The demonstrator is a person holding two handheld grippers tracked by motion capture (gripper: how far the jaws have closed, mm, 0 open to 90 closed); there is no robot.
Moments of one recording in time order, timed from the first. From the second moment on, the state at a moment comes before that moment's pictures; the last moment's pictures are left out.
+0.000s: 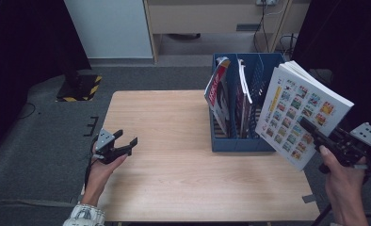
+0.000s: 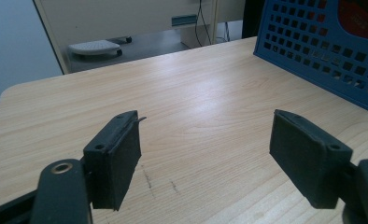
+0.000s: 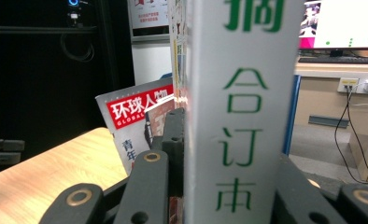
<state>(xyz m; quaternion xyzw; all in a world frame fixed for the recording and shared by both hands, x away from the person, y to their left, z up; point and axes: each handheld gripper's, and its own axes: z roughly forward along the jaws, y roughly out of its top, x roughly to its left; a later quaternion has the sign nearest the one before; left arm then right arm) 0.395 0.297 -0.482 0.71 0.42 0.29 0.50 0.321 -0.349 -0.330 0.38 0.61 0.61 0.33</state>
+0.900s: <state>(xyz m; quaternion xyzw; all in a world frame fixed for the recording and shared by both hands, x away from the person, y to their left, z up) 0.395 0.297 -0.482 0.70 0.42 0.29 0.50 0.393 -0.349 -0.328 0.42 0.59 0.59 0.35</state>
